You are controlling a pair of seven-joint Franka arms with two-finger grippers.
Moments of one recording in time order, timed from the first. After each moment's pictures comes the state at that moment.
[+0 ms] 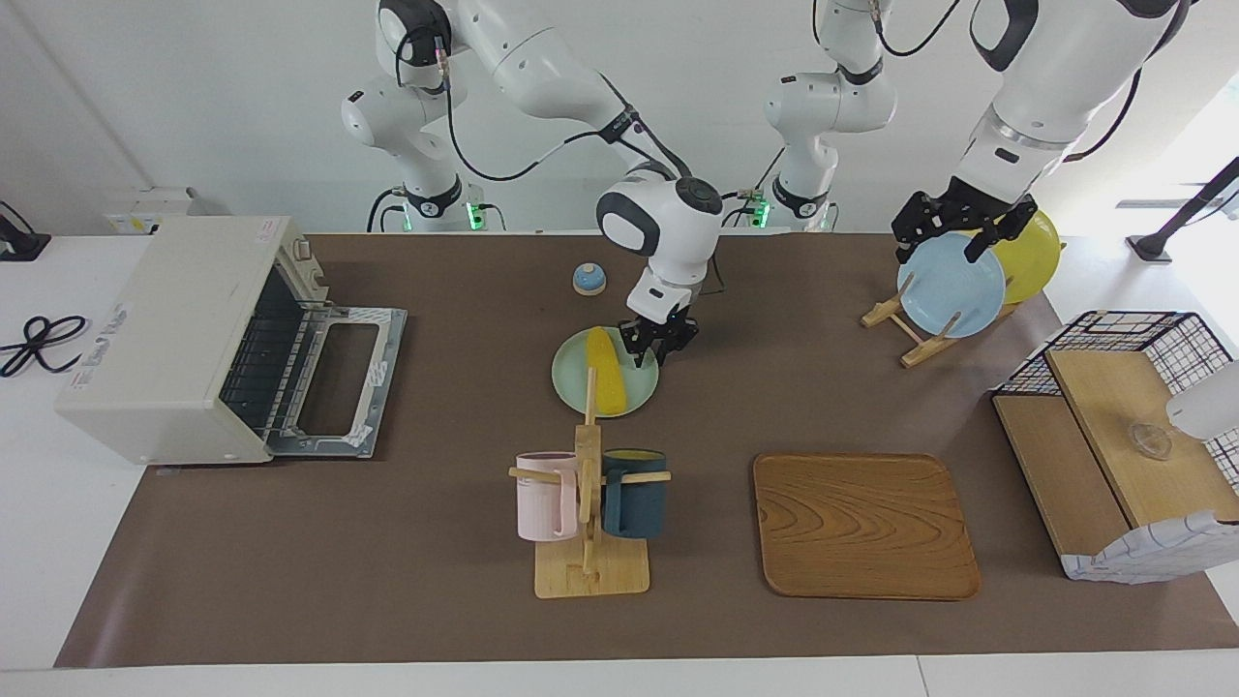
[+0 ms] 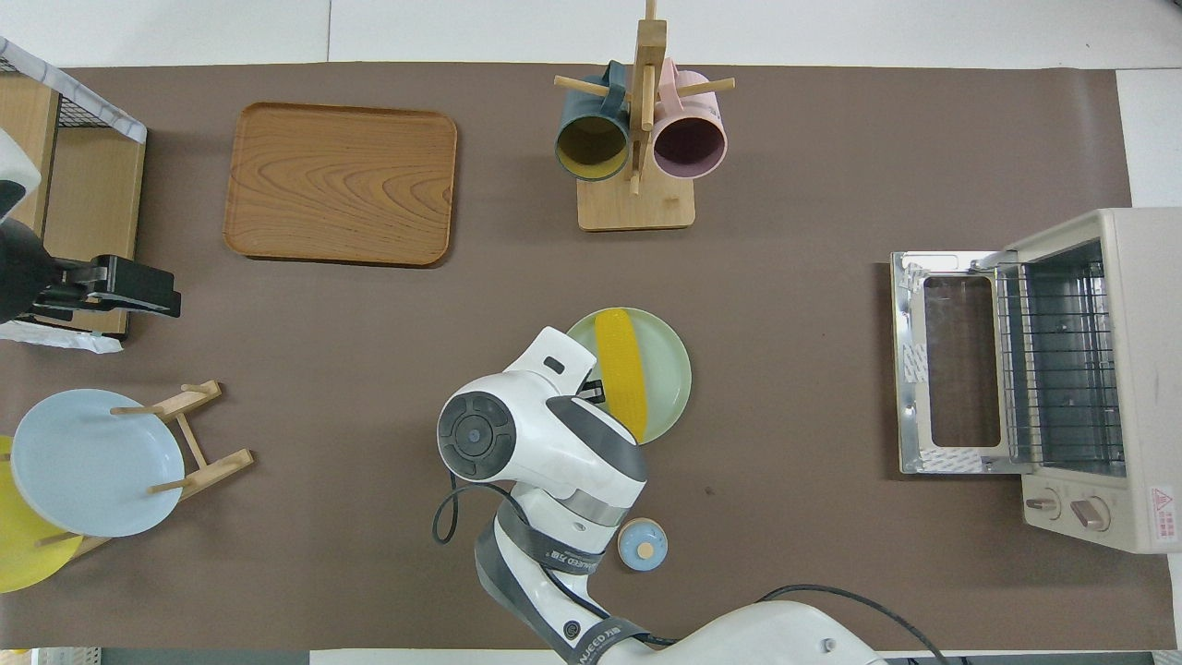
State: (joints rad) left arm -0.10 -0.06 -0.03 -1.63 -0.02 1.55 -0.07; right arm 0.78 0.46 0.03 -1.79 -0.26 2.20 0.80
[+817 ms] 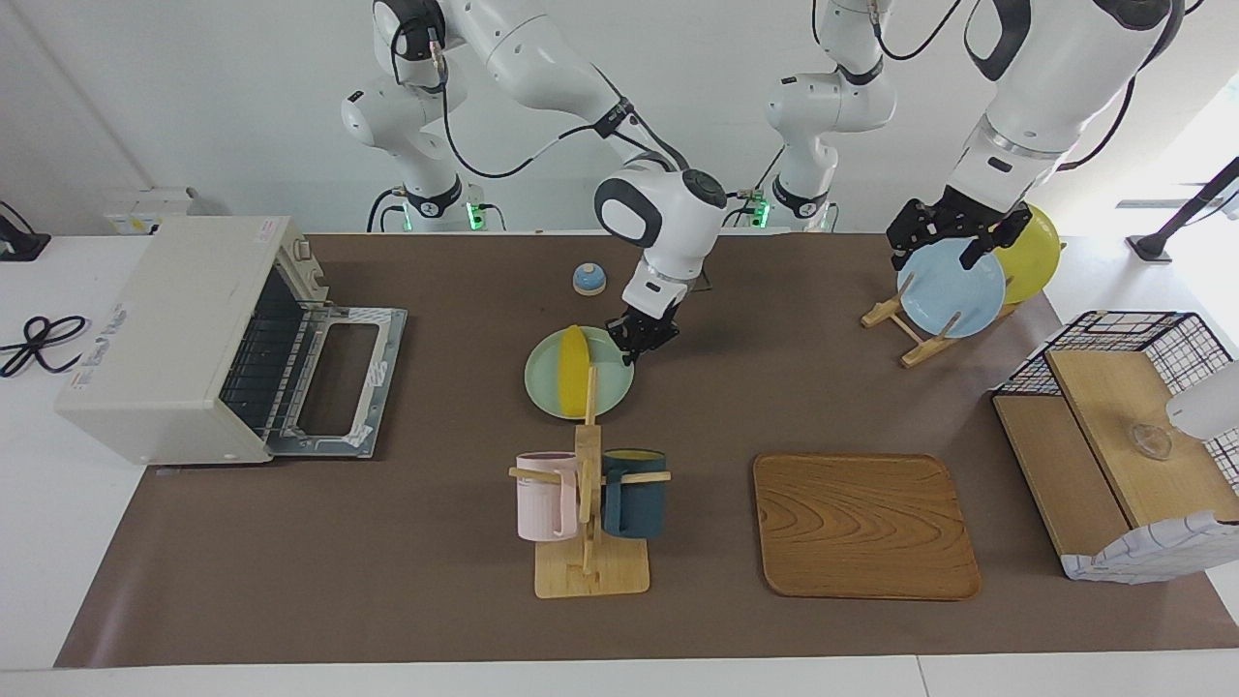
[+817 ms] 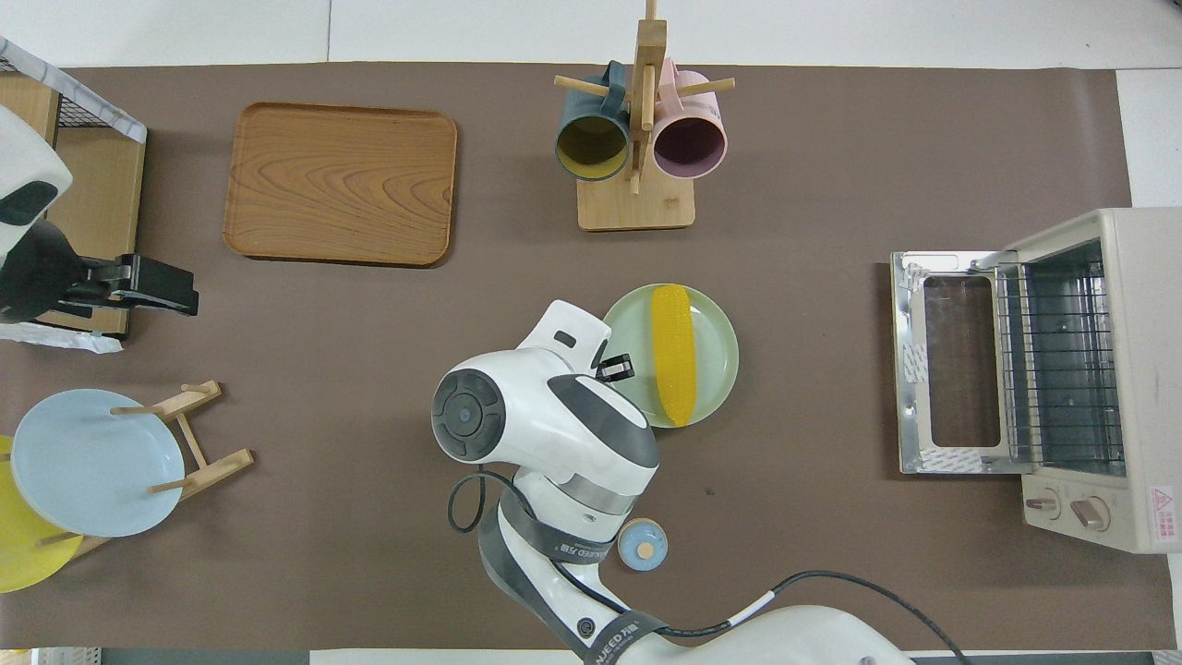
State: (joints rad) left arm -0.06 -0.05 -0.08 -1.66 -0.02 1.58 -0.07; right arm 0.75 0.42 0.01 -1.72 -0.36 1.99 0.68
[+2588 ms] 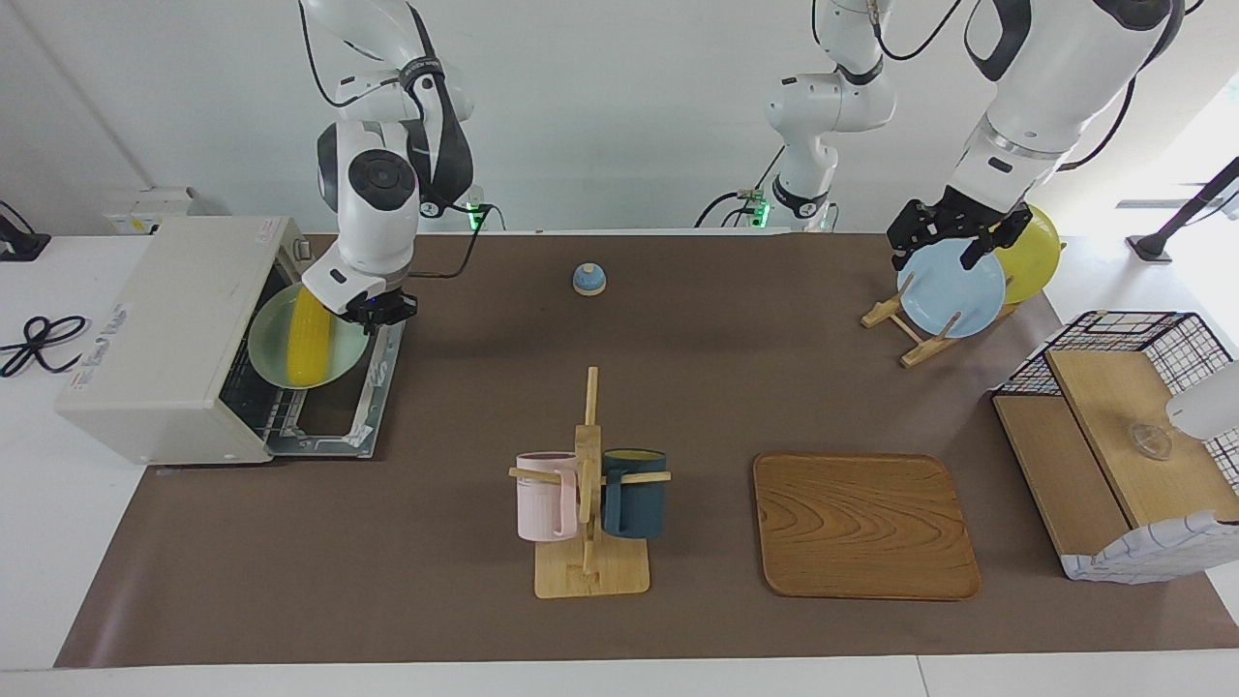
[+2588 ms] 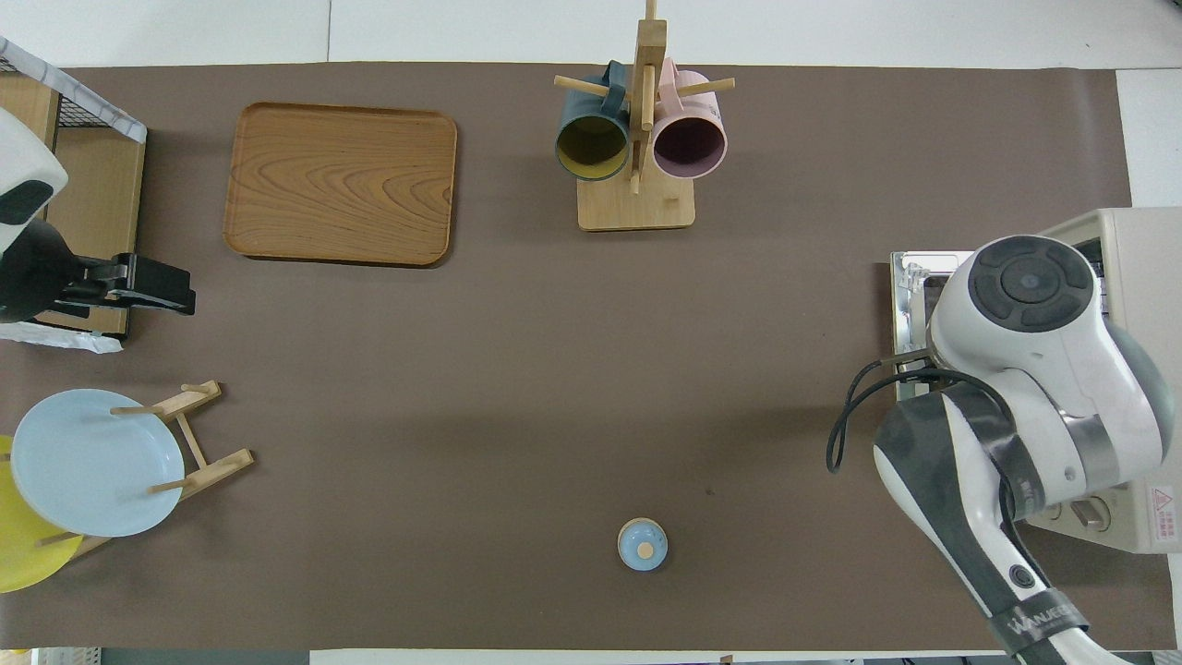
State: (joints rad) left arm -0.05 -0.05 -0.08 -1.66 -0.02 1.58 -0.07; right arm 0.13 -0.05 0.01 -2.16 -0.36 1.91 0.18
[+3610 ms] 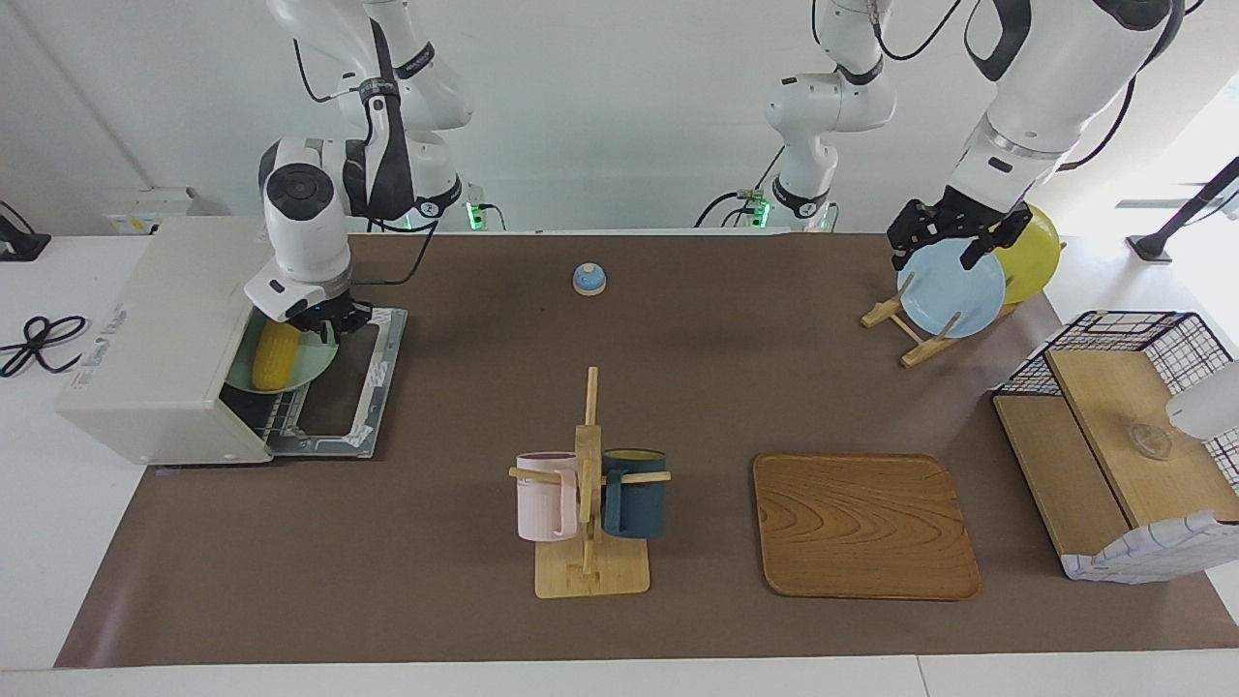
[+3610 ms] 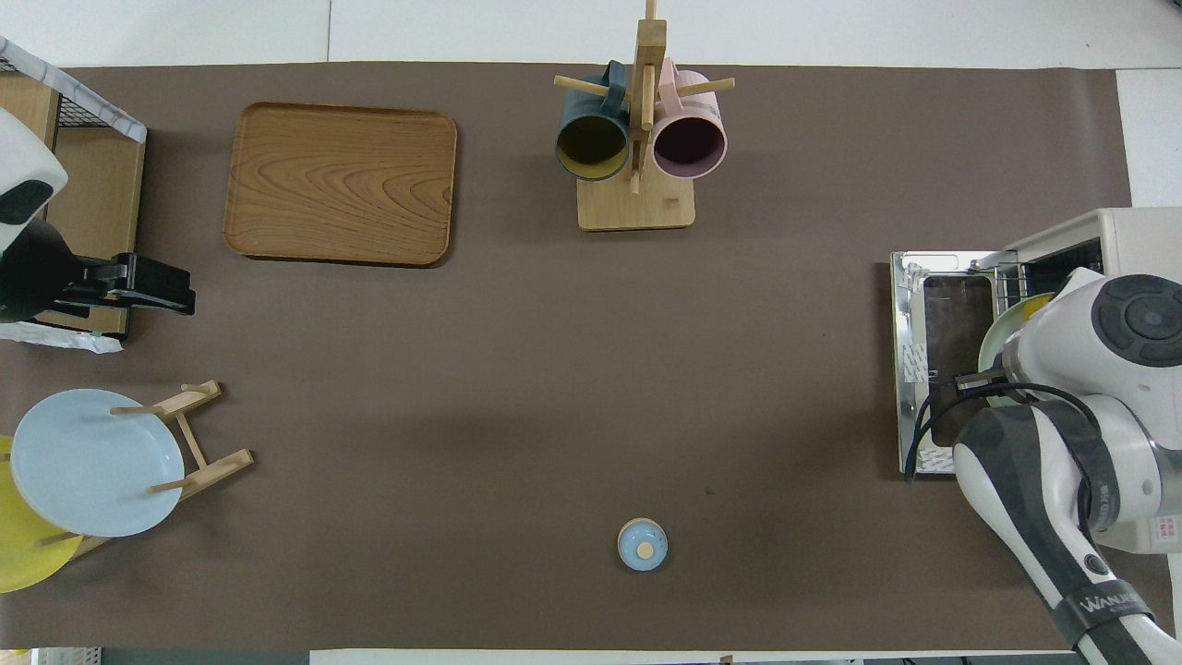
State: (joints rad) left arm -0.05 -0.05 -0.08 -1.66 -0.02 1.58 -0.07; right arm -0.06 -0.09 0.01 -2.32 -0.33 2.12 0.01
